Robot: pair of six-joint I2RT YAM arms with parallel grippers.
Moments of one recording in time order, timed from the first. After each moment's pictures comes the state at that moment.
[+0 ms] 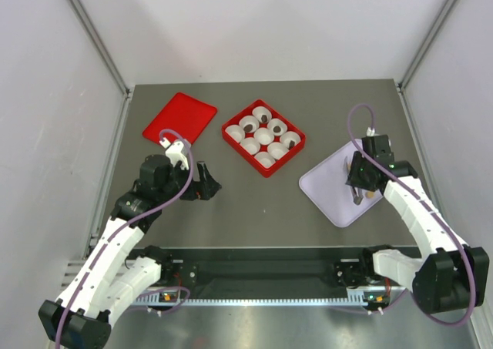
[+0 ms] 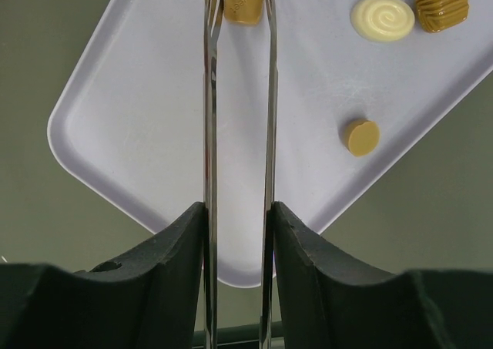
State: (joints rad) left arm -0.35 0.75 0.73 -0.55 0.27 -0.41; right arm 0.14 1.09 0.82 -0.73 0.13 0.39
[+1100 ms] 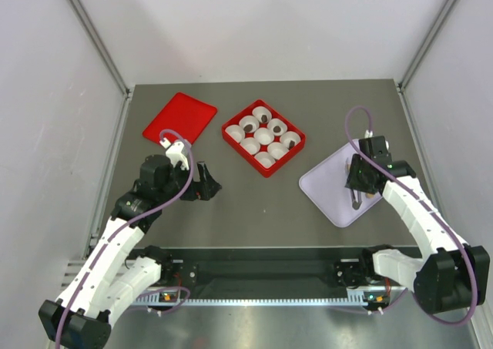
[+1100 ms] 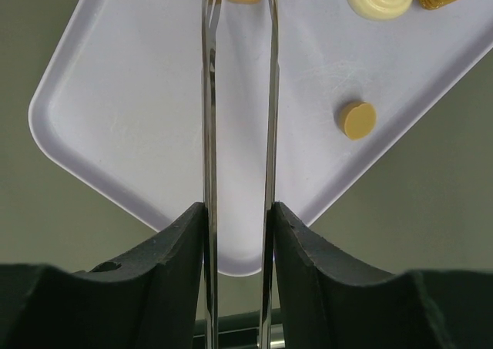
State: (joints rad) left arm -0.35 0.75 0.73 -0.55 0.28 -0.41; right arm 0.17 1.09 0.83 -0.78 0.16 0.41
